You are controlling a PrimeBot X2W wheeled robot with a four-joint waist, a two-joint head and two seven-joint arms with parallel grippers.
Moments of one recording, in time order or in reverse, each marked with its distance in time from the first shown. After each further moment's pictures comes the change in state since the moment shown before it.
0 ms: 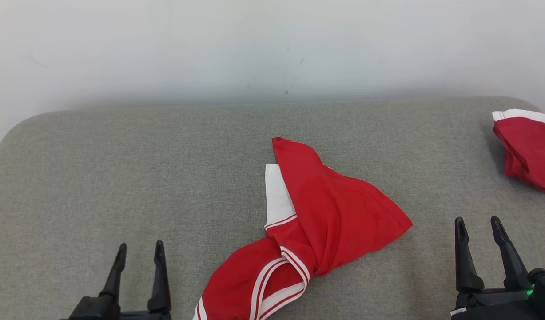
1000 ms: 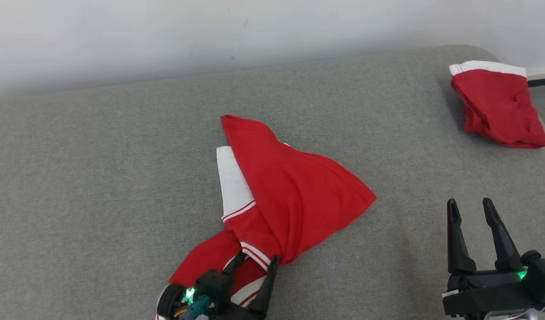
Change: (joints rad) left arm -0.241 -0.001 -0.482 0.344 -0.101 -0.040 0.000; right arm -0.071 0.016 0.023 0.016 0.009 0.000 0.000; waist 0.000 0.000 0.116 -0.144
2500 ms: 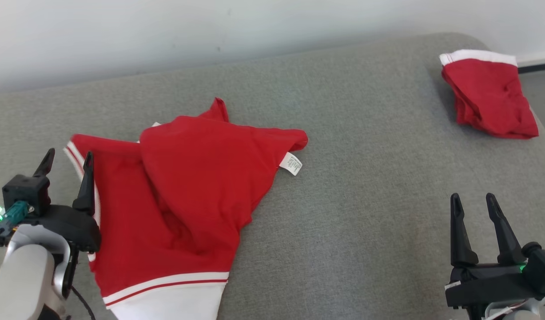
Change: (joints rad) left arm -0.334 0.357 0.275 0.181 -0.029 0.020 0.006; right arm -0.050 -0.002 -0.020 0.068 -0.003 0.000 0.000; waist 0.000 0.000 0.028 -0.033
